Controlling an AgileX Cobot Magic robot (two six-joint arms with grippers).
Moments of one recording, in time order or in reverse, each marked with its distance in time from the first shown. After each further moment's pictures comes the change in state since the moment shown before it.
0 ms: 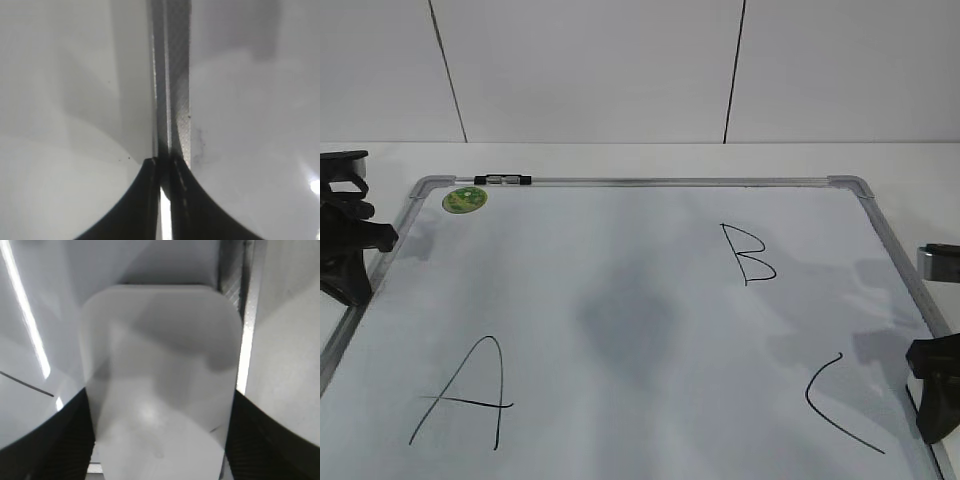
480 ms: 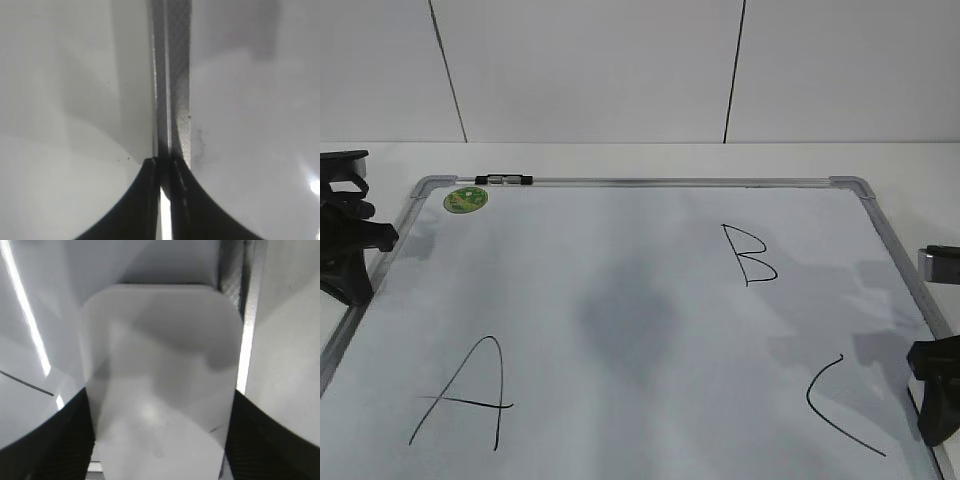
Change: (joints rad) left arm 0.000 0.000 0.000 0.000 0.000 0.000; right arm 0.000 0.000 -0.002 0.000 0.018 0.000
